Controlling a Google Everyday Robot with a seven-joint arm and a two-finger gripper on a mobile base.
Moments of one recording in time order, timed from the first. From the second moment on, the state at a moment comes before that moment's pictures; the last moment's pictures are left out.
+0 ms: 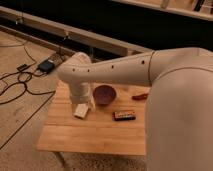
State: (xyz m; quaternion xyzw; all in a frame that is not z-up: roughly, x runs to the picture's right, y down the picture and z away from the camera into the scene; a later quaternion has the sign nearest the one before) arm -0.107 0.103 0.703 -0.26 0.23 0.64 0.68
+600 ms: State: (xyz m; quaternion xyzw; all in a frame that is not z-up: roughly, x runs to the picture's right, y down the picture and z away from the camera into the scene) arm -0.133 0.108 0.757 -0.22 0.22 0.62 0.72
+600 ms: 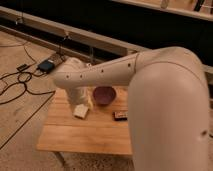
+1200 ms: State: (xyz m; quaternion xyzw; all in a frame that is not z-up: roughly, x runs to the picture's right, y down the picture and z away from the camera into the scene) arm -0.156 0.116 0.843 -0.19 0.22 0.67 0.68
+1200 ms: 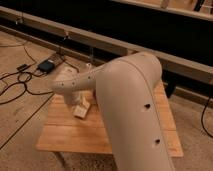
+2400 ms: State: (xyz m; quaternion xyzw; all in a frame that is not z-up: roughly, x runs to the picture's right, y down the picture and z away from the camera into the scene) arm -0.145 0.124 0.909 -0.22 0.26 0.72 0.60
